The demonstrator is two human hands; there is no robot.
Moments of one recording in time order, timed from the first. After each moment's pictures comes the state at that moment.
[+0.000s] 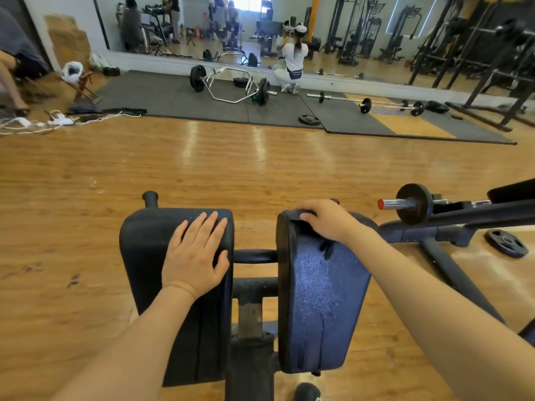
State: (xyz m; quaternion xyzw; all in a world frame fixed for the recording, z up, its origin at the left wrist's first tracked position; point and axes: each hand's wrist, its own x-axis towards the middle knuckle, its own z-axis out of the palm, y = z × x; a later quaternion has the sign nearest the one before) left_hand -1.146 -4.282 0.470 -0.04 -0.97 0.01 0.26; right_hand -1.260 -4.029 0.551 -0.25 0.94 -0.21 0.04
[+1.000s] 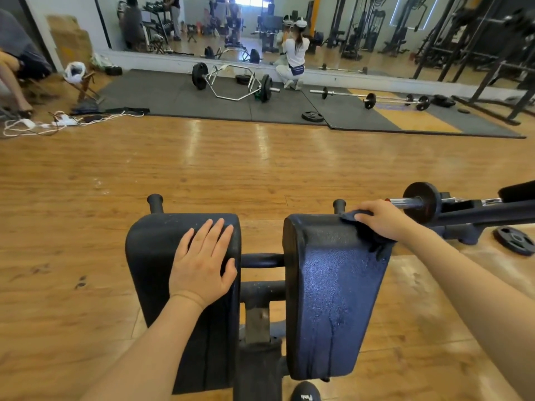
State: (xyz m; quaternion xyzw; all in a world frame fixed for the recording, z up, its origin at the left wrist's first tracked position) left_hand -1.147 -4.283 0.468 -0.04 -0.96 0.01 0.26; right_hand -1.277 -3.957 0.565 -0.15 0.97 -0.18 0.04
